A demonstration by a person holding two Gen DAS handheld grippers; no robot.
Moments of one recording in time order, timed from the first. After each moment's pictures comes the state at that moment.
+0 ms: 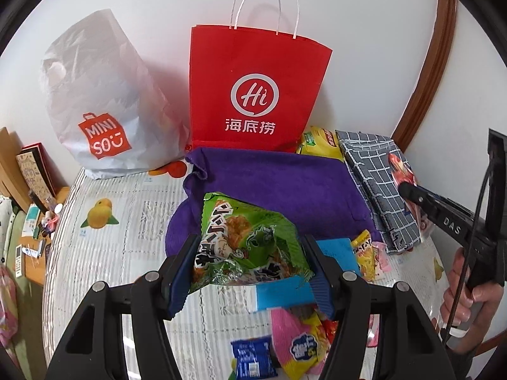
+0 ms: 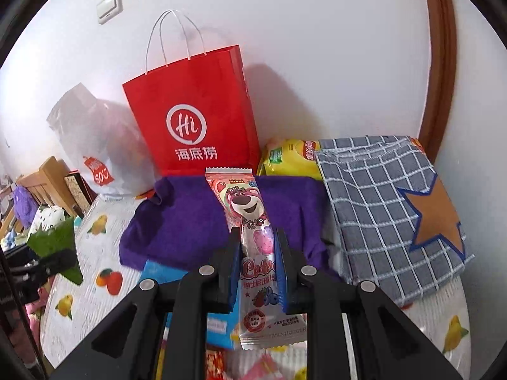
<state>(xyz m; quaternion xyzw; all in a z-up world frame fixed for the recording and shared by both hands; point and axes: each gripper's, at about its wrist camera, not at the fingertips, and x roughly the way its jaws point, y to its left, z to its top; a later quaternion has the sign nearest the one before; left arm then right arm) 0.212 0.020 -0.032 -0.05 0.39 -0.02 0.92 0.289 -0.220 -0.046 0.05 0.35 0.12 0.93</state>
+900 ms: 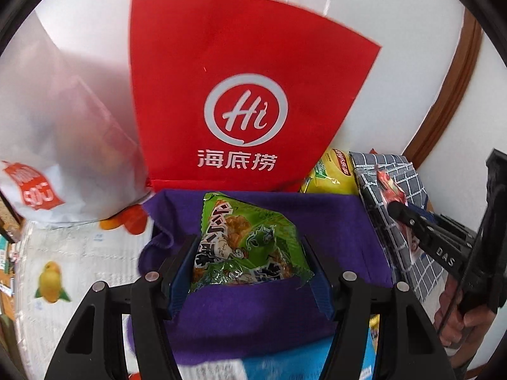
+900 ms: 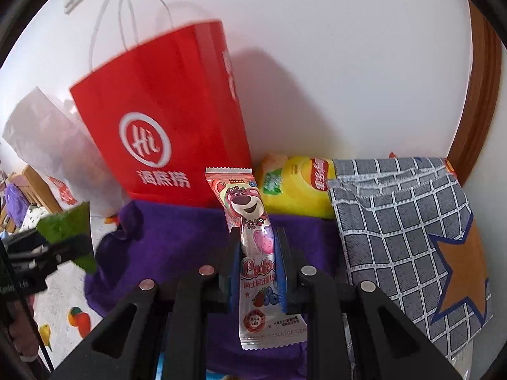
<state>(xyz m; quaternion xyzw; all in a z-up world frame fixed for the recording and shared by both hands) 0.368 0.019 -0.067 -0.06 0.40 -0.06 0.91 0.415 -0.210 -0.079 0.03 0.37 0.12 0.92</state>
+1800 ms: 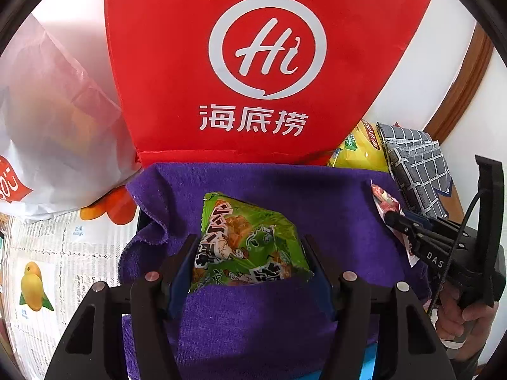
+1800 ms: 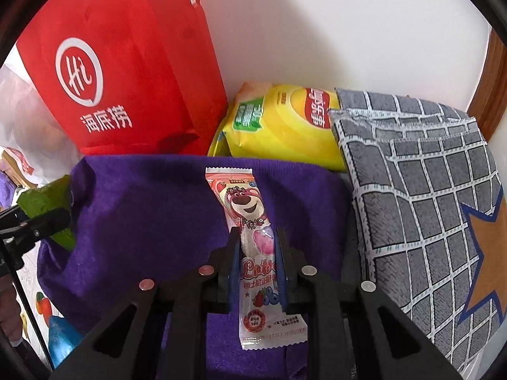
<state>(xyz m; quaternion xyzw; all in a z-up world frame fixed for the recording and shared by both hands) 0.405 0.025 -0.118 -0.05 0.44 -0.05 0.89 0.460 -0.205 -0.163 0.01 0.46 0.11 0.88</state>
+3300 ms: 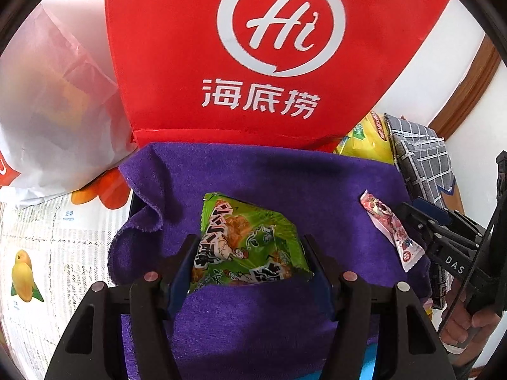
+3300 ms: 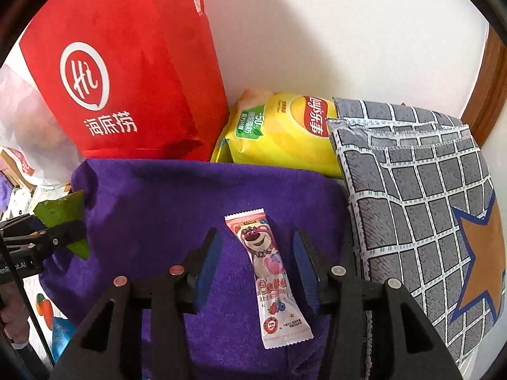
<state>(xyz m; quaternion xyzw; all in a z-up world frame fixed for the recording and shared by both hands) 0.413 0.026 -0.131 -0.06 0.47 -0.05 0.88 0.458 -0.208 -0.148 0.00 0.44 0.11 0.89</state>
